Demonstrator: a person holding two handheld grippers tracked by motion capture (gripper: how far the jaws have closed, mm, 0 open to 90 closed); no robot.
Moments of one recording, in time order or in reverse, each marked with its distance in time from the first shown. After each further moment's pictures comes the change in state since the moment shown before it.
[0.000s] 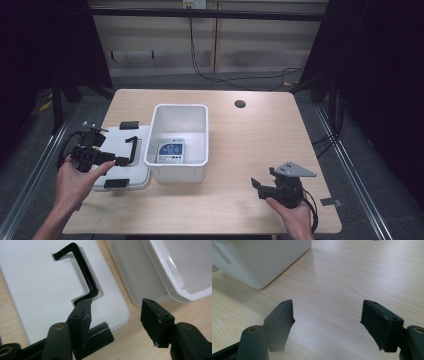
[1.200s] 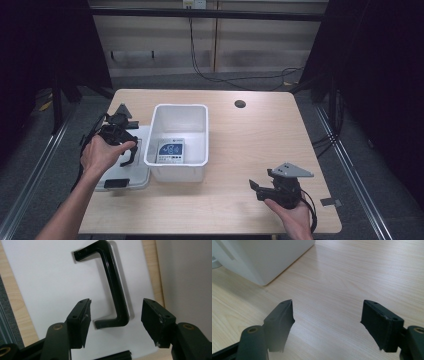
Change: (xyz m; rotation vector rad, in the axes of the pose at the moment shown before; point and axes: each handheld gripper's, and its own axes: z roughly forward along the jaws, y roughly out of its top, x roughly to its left) left arm 0.010 0.071 0.074 0.301 0.202 -0.132; right arm 0.003 -0.001 0.002 0.019 0.017 -0.009
